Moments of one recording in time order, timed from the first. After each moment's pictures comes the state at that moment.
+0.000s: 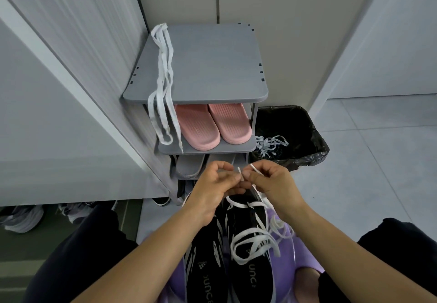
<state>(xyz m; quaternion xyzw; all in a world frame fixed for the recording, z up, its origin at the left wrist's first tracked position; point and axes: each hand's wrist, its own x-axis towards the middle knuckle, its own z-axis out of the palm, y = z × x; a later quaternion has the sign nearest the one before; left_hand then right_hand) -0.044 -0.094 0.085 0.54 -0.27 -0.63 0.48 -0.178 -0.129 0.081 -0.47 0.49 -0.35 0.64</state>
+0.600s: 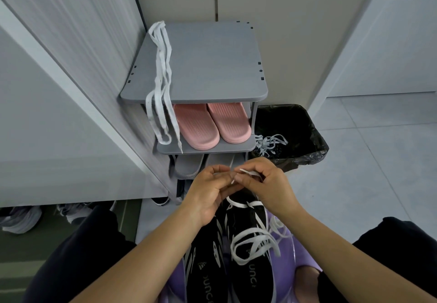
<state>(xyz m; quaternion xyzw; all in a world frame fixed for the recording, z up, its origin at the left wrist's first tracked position) -0.041 -0.099 0.080 0.51 -0.14 -0.68 0.52 -0.177 -0.127 0.074 -0.66 0.45 -0.35 0.50</state>
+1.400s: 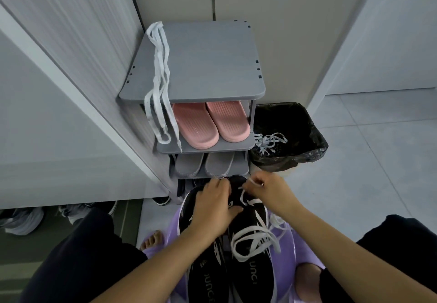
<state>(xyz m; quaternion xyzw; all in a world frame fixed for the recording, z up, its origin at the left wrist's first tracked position) -0.048 -0.072 0.049 0.72 -0.65 -0.24 0.06 -0.189 -0.134 0.049 -0.68 0.56 -0.14 0.45</state>
